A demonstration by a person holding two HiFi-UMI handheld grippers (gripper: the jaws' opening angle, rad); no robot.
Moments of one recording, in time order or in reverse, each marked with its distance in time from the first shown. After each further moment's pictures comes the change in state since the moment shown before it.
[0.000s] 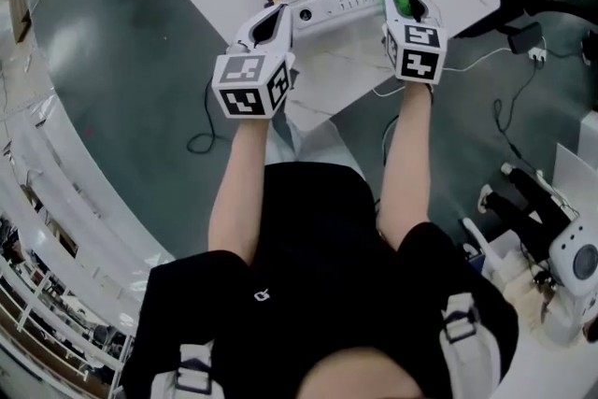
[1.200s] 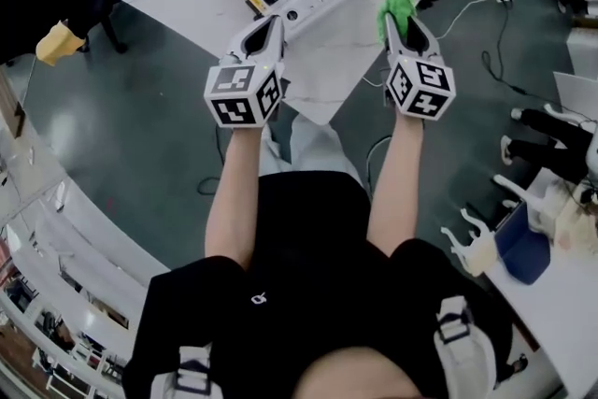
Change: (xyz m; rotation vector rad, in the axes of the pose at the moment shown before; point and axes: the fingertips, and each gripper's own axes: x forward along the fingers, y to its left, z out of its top) left arm -0.043 -0.026 0.023 0.102 0.009 -0.275; right arm -0.149 0.016 -0.017 0.338 -0.190 -0.253
